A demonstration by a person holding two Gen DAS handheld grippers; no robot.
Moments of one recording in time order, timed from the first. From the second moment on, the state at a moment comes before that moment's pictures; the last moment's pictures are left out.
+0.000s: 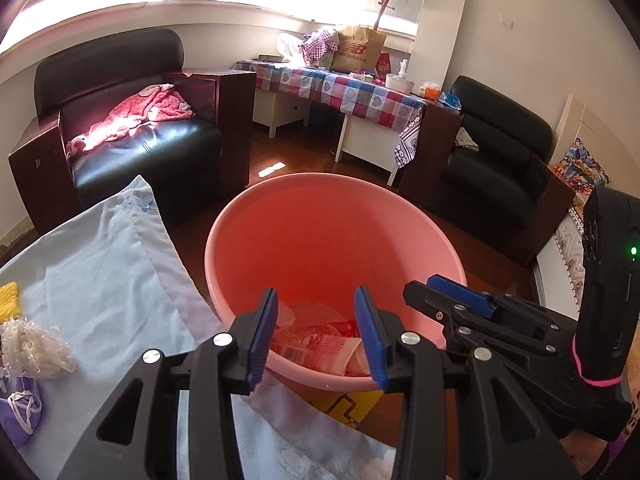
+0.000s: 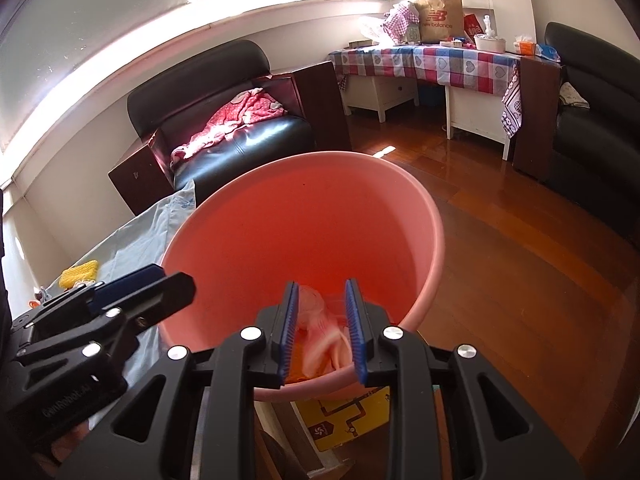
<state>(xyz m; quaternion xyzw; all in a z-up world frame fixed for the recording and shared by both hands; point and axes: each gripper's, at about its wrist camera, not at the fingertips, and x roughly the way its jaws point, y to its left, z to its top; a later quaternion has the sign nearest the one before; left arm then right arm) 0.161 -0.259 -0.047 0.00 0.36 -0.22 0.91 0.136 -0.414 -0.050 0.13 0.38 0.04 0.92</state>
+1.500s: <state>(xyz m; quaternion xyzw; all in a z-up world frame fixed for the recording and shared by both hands) 0.036 0.045 -0.025 -0.11 0.32 0.04 0.94 0.113 -0.224 -0.011 0.07 0.39 0.26 0.88</state>
